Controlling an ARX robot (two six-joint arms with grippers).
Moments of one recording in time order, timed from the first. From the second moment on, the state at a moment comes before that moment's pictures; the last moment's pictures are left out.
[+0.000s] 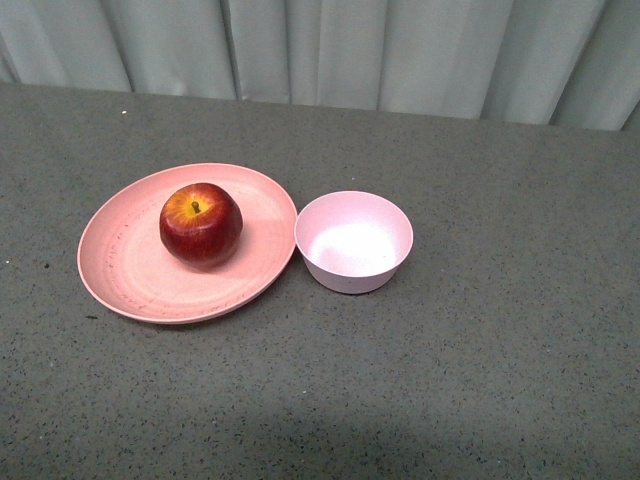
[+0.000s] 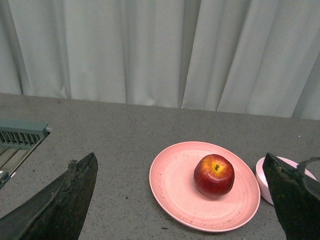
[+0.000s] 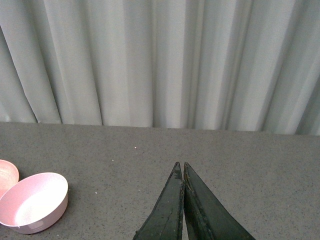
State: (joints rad) left arm 0.00 0.00 0.02 0.00 0.00 0.00; right arm 0.00 0.28 0.01 0.29 0.00 -0.01
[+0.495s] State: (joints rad) left arm 0.00 0.00 0.02 0.00 0.00 0.00; right arm 0.00 0.06 0.01 0.02 0.00 -0.01
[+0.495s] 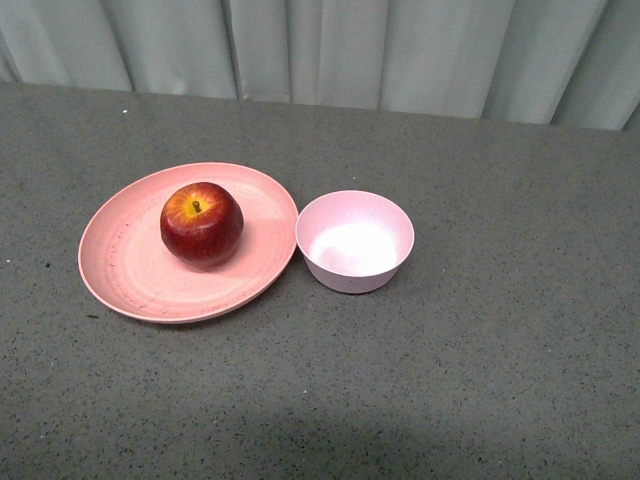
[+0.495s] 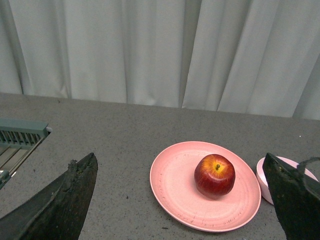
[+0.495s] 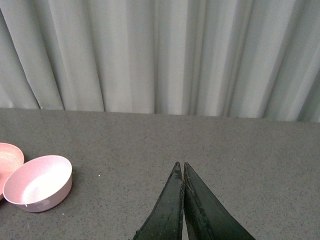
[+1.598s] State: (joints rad) left arm -0.09 0.17 0.07 -0.16 -0.33 -0.08; right arm 0.00 0.00 0.01 0.00 0.00 -0.01
